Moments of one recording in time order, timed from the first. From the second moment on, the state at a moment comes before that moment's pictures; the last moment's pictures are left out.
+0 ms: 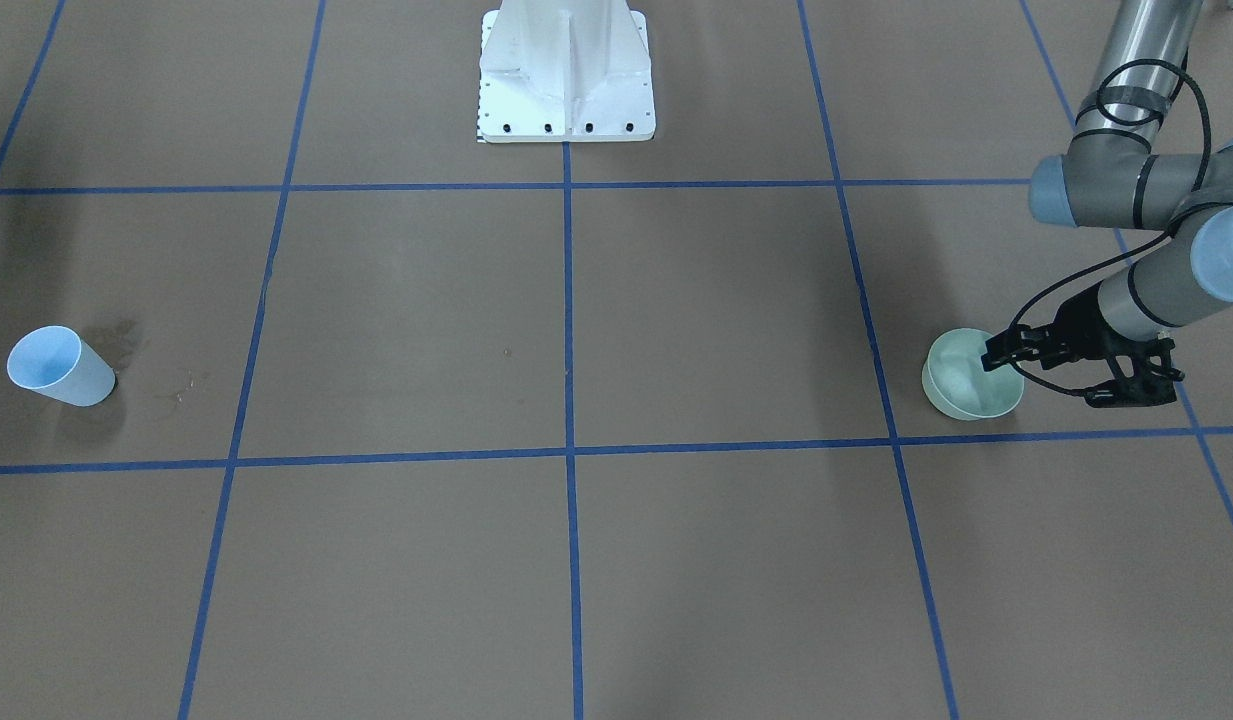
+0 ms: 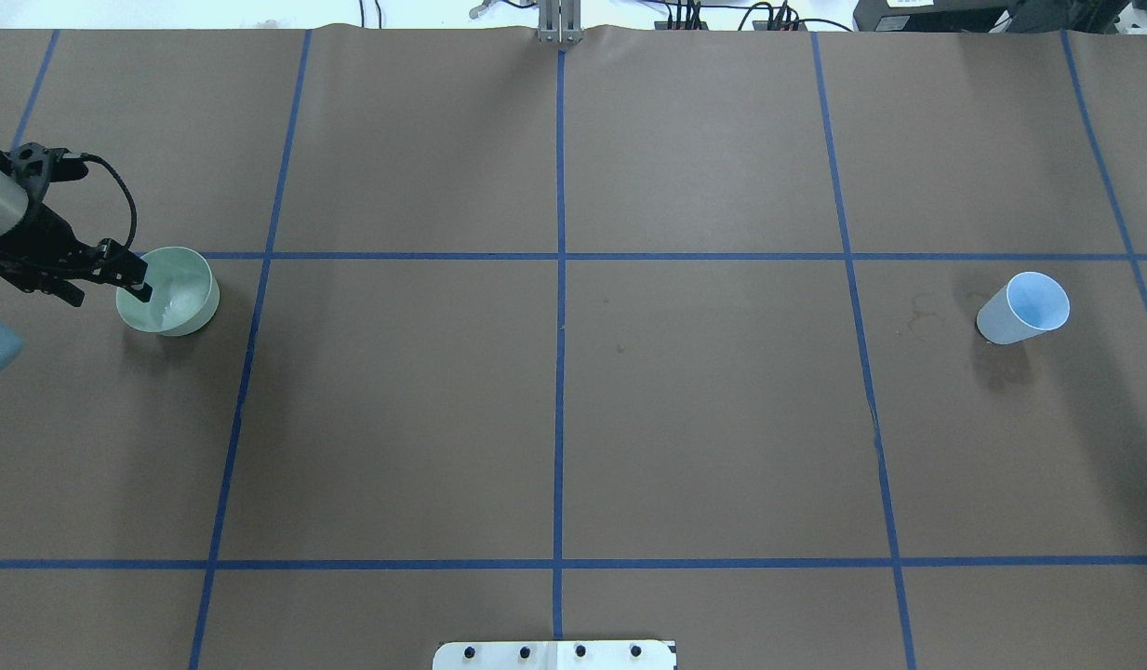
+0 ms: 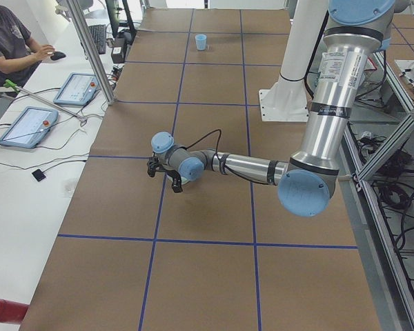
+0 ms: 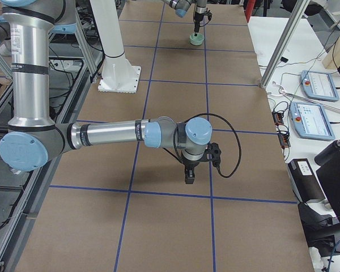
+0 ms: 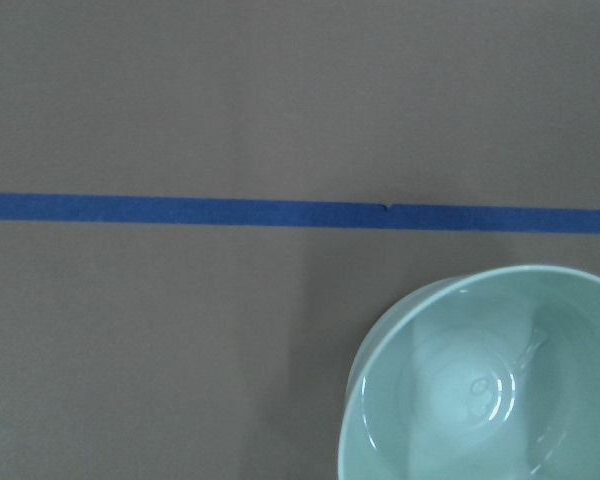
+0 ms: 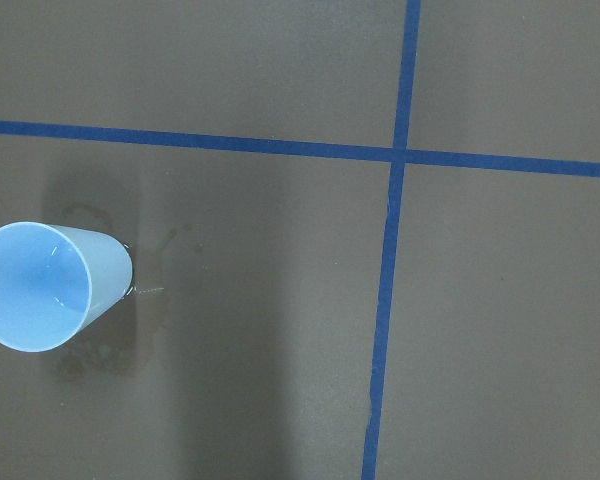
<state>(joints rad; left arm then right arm) -1.04 -1.77 -1.43 -1.97 -2.36 -0.71 1.52 -1.62 1.75 -1.70 2.39 -0.04</state>
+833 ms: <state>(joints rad) -1.04 -1.81 -1.51 -1.95 -2.38 -0.75 1.52 -1.62 1.76 -1.71 2.39 -0.04</state>
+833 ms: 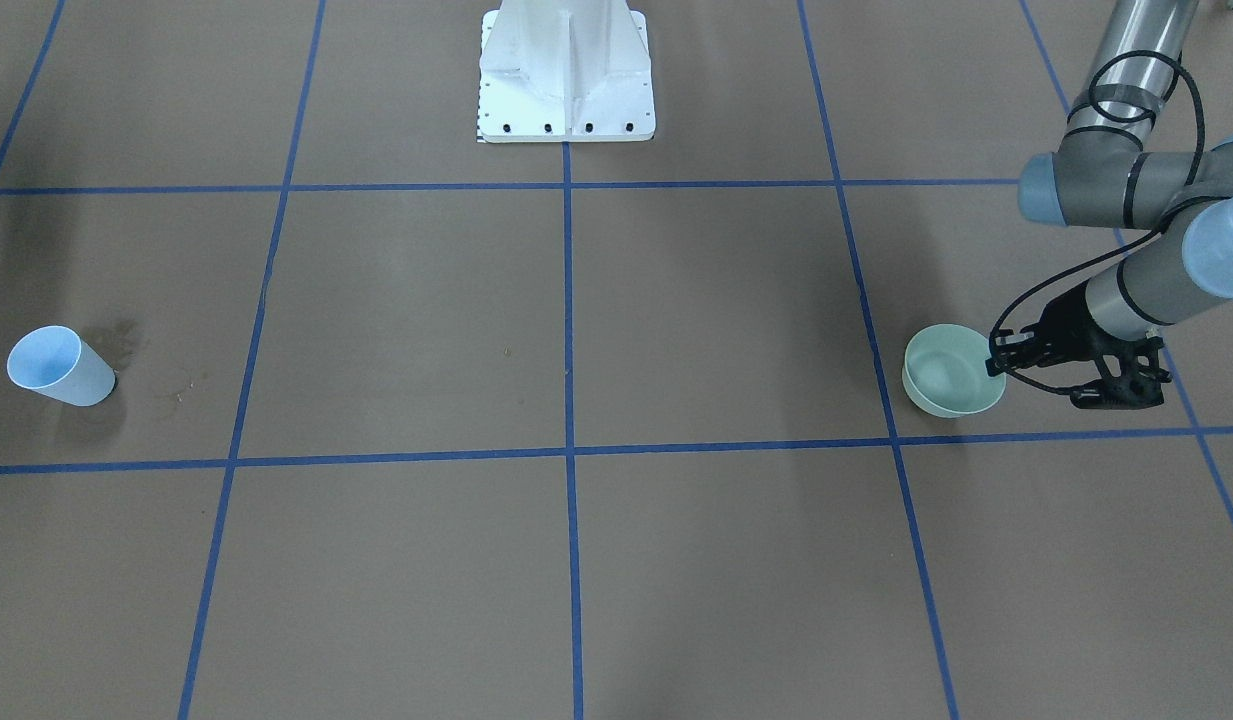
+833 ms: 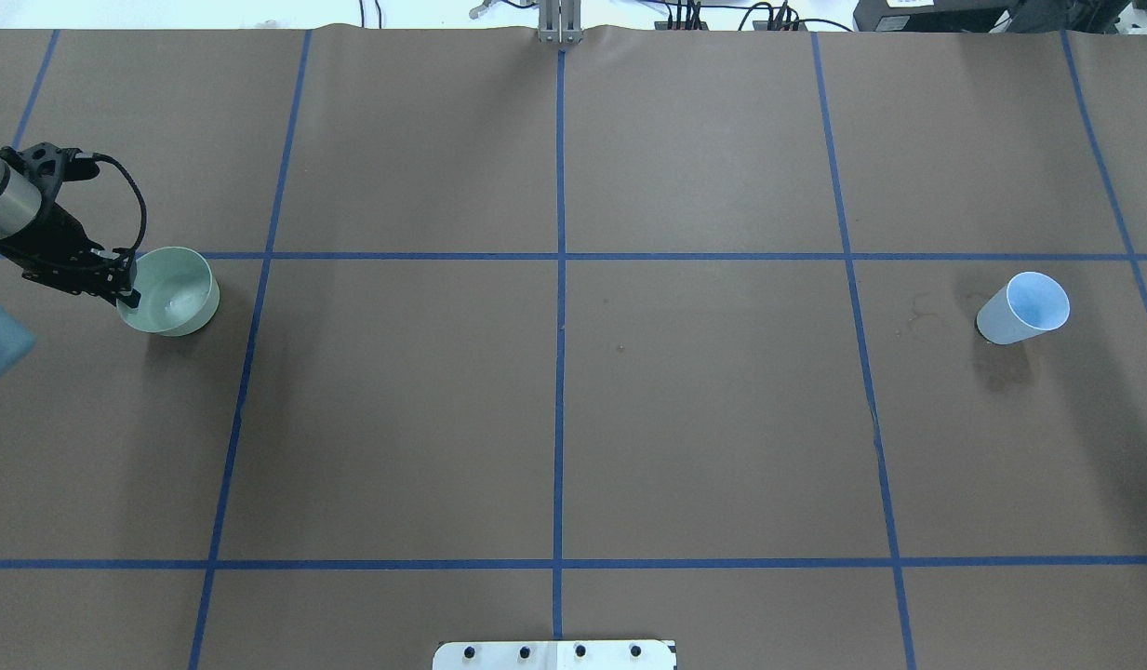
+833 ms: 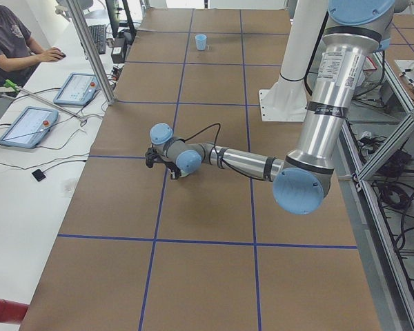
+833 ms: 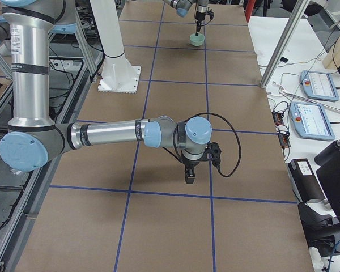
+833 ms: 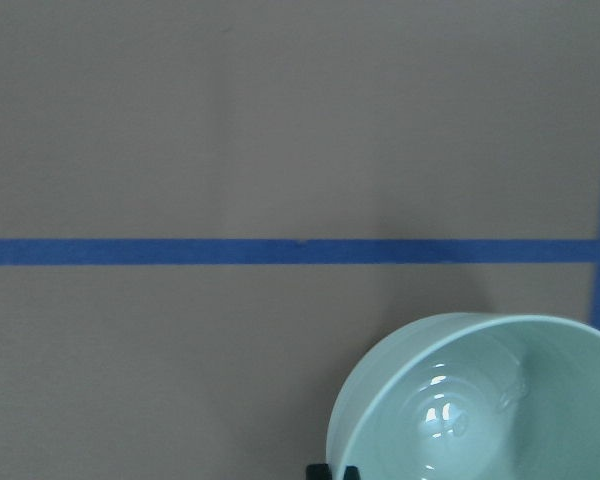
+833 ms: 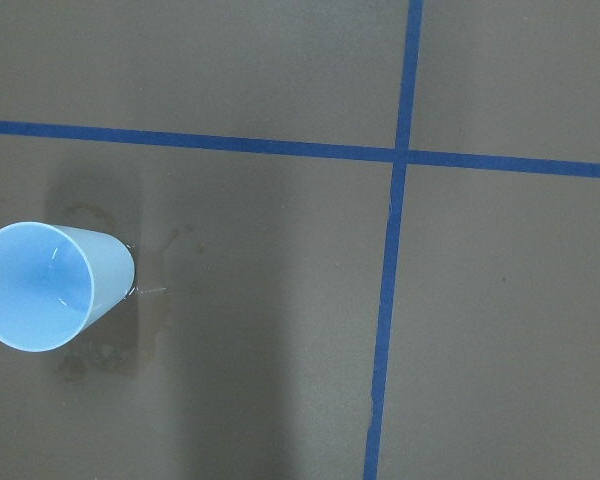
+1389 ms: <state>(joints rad) -0.88 -1.93 -1.69 -1.93 -2.36 -1.20 1.52 -1.62 1.78 -1.71 2.39 -0.04</state>
